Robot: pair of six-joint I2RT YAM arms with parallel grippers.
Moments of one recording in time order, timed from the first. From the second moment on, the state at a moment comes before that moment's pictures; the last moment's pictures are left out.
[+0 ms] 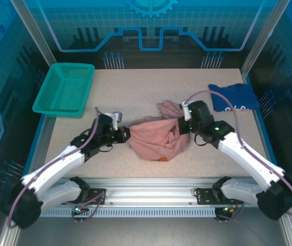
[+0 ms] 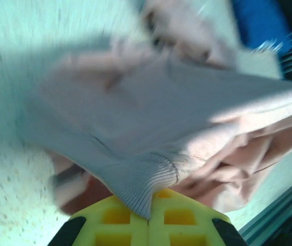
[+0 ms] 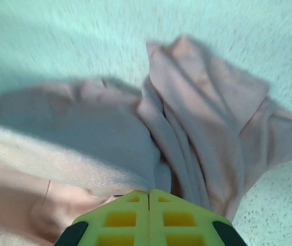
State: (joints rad) left arm -0.51 0.98 0.67 -0.28 0.20 -0.67; right arm 0.52 1.10 0.95 -0.58 0.04 0.20
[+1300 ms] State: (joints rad) left arm -0.85 1.63 0.90 -0.17 -0.03 -0.43; right arm 0.59 1.30 0.83 -0.56 0.02 0.30
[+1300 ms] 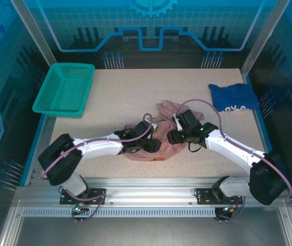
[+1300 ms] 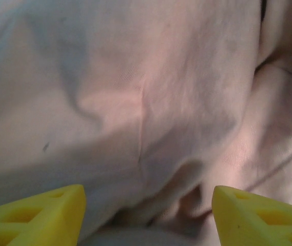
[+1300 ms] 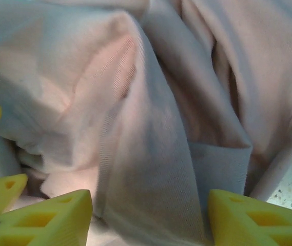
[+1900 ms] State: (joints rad) left arm -0.77 1.75 0.99 -0.10 0.06 -0.39; right arm 0.55 1.34 0.78 -0.49 0.06 0.32
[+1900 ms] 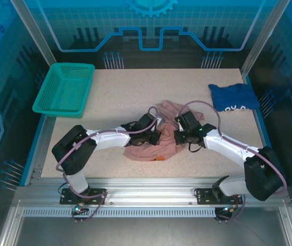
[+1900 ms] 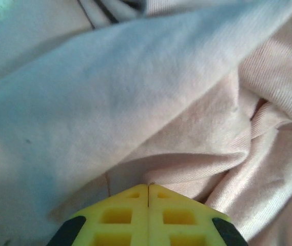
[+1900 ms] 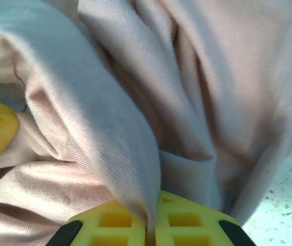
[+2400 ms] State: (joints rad) left arm -0.67 1.25 0.83 -0.04 0.29 -0.48; right arm 0.46 1.15 0.85 -0.60 -0.07 0.17
